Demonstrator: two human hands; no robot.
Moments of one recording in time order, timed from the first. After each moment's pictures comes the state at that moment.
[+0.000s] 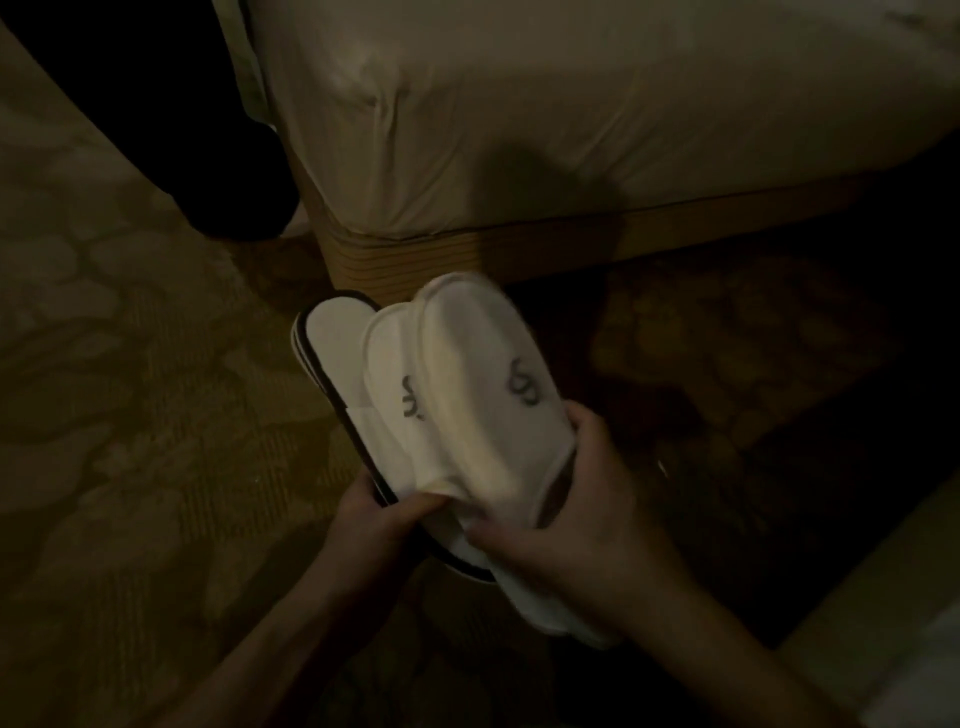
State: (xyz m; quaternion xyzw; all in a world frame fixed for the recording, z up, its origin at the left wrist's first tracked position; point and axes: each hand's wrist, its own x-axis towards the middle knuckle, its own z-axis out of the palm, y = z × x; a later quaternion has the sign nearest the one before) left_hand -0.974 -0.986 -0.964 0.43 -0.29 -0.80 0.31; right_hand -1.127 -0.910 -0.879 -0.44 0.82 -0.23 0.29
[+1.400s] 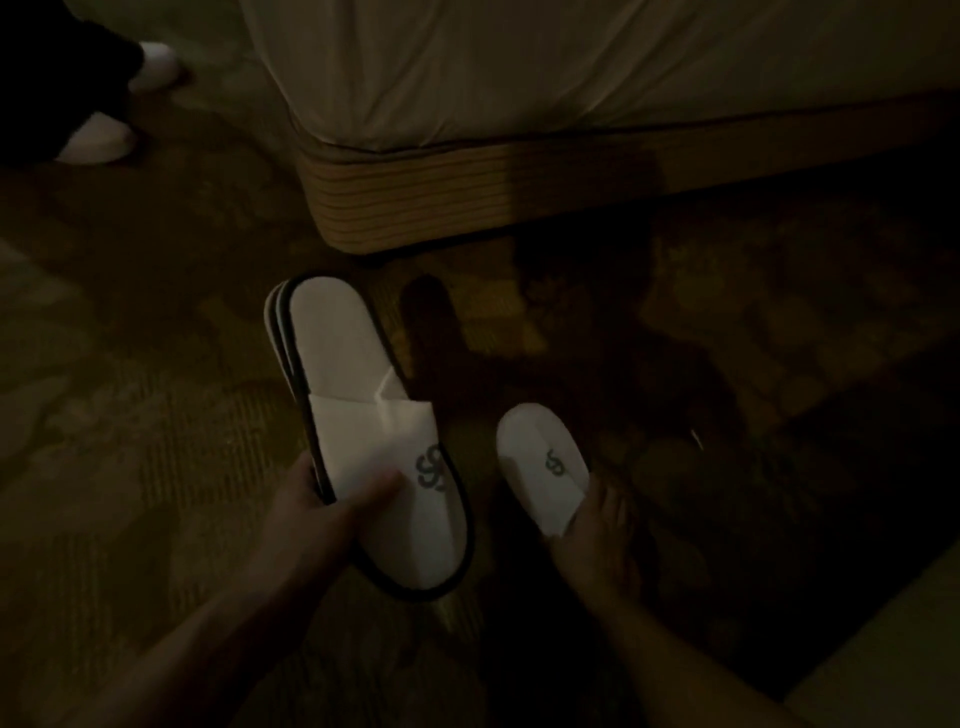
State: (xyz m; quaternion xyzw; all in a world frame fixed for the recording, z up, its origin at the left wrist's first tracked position) left_hand -0.974 -0.986 -1.036 0.59 -0.34 -0.69 0.25; right_hand -1.238 -0.874 -1.202 -0.35 0.91 -0.04 0.20
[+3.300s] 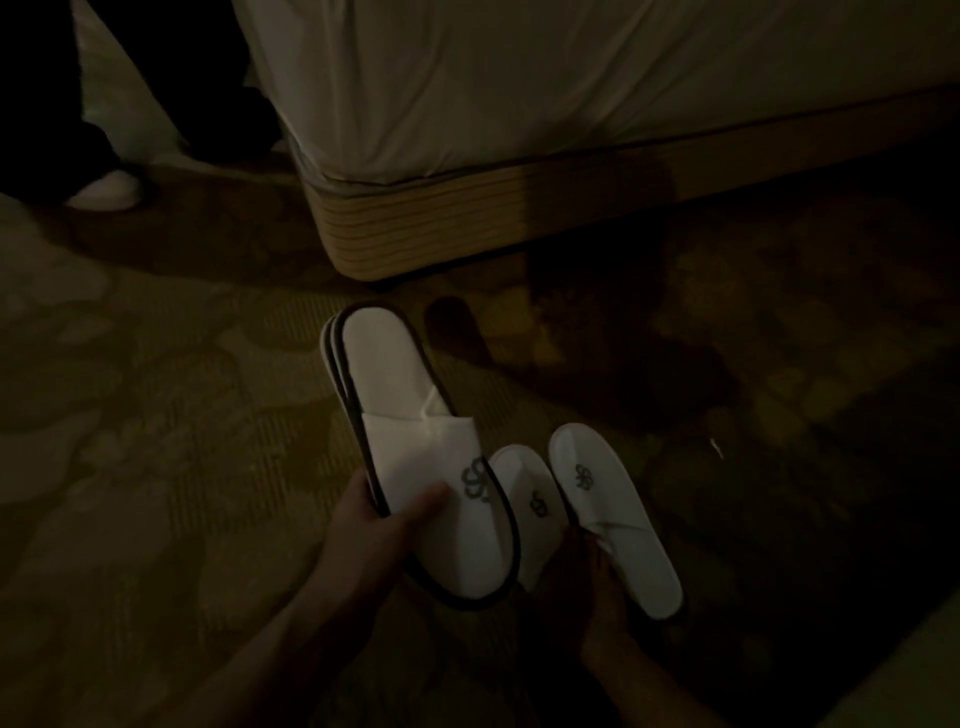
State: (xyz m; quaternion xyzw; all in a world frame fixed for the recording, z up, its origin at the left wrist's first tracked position) left_hand -0.995 -0.991 -1.053 0.57 -0.35 -0.70 0.25; right_hand -1.202 -0.859 -1.212 -0.39 0.88 0.00 0.26
